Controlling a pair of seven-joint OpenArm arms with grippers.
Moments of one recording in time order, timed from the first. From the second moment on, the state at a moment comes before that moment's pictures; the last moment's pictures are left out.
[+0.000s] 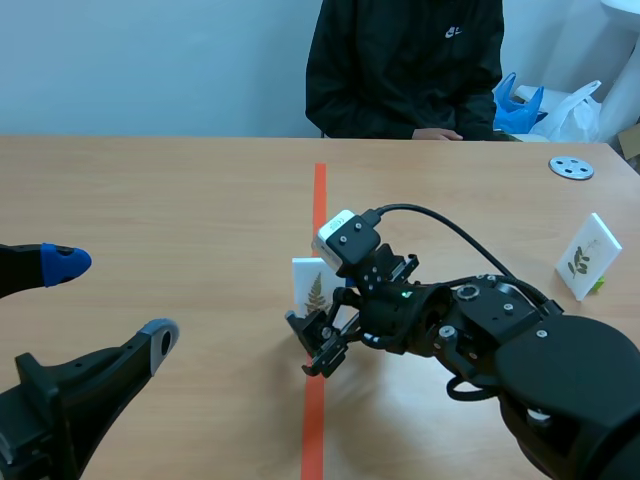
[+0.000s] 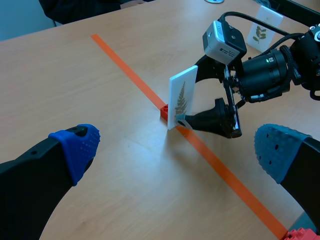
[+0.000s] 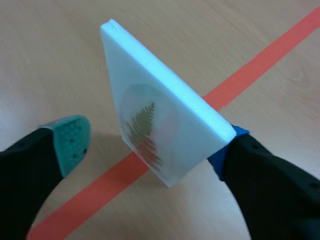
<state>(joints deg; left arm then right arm) 47.8 -32.4 -8.0 119.8 -22.1 -26.5 -4.6 7.2 9.7 -25.6 62.0 -3.6 26.3 4.6</state>
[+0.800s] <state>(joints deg) 47.8 -32.4 -8.0 119.8 -22.1 -26.5 -4.6 7.2 9.7 -25.6 62.6 -3.6 26.4 4.0</state>
